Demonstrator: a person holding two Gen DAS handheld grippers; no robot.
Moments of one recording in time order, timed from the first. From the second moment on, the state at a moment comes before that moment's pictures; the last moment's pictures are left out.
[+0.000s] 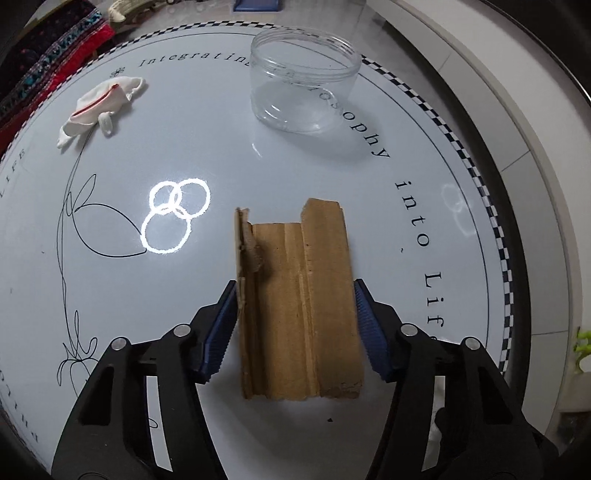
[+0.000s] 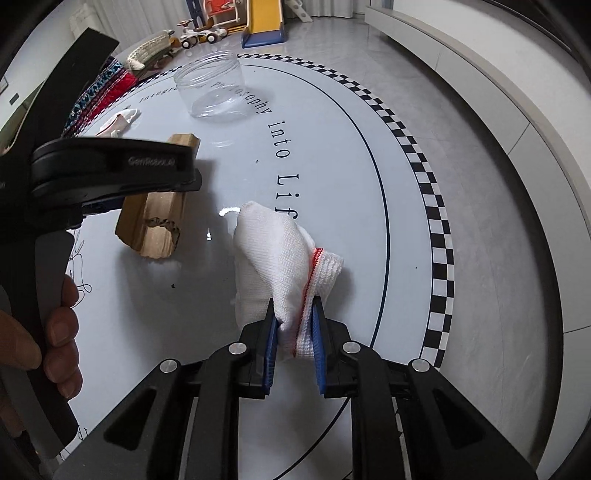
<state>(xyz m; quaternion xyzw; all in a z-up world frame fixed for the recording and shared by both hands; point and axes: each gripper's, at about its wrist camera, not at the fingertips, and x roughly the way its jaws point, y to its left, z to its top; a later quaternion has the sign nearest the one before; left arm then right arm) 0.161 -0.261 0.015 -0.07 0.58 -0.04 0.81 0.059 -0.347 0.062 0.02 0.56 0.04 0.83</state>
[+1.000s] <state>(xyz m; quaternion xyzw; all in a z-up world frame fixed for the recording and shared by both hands) 0.018 -0.036 0.098 -0.09 0.50 -0.06 0.86 -0.001 -0.174 0.122 0.00 0.54 0.12 0.83</state>
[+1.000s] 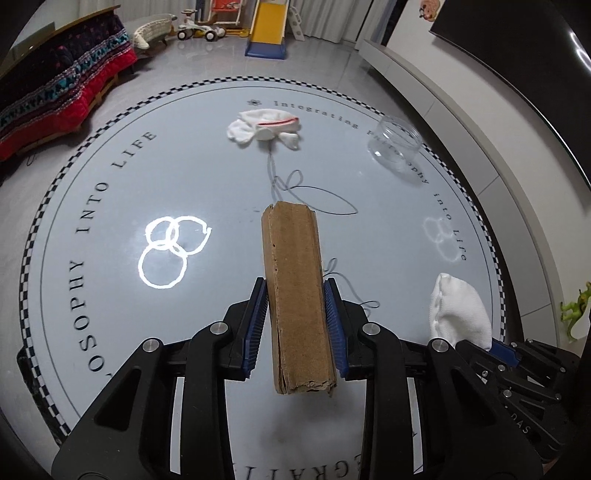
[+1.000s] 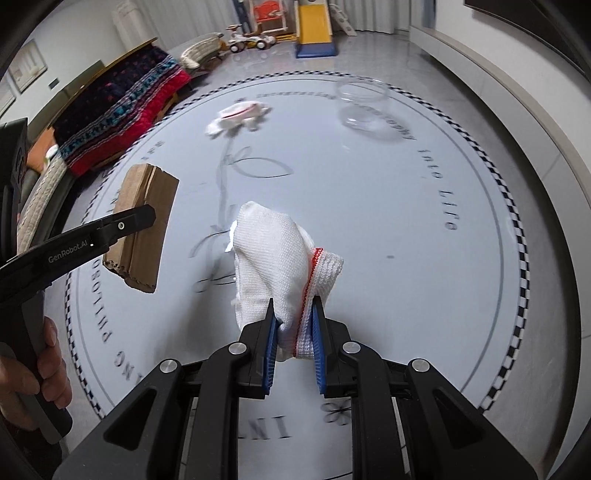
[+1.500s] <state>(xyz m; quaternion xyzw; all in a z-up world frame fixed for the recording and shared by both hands) -0.086 0.138 0.100 -0.12 0.46 0.04 0.88 -0.052 0.014 0.118 -0.07 0.55 0.26 0.80</state>
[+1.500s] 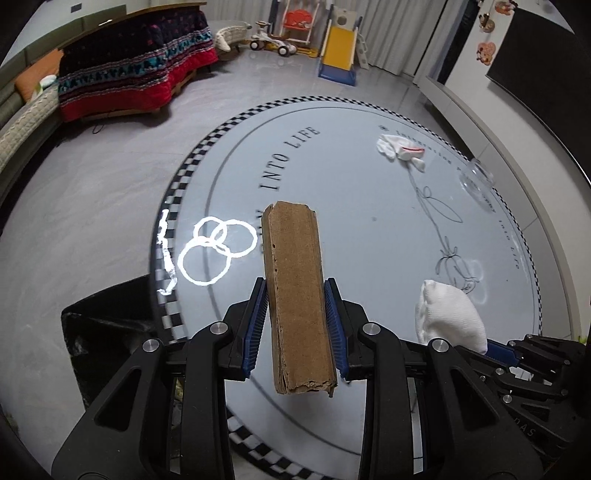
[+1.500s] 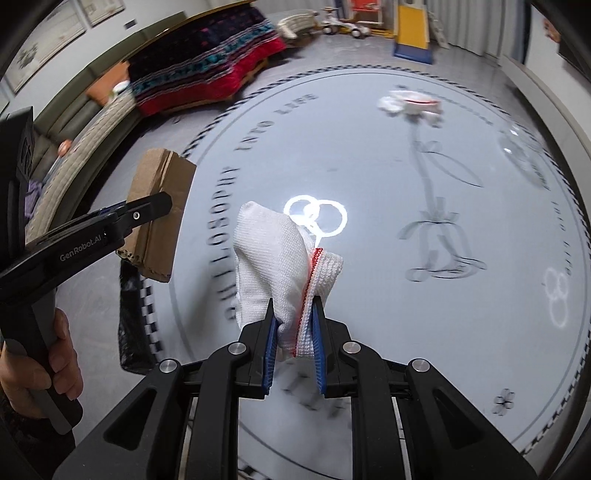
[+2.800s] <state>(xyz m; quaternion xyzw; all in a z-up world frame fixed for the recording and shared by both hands) -0.286 0.369 0.007 -0.23 0.47 0.28 0.81 -0.174 0.257 0.044 -0.19 0.57 0.40 0.69</state>
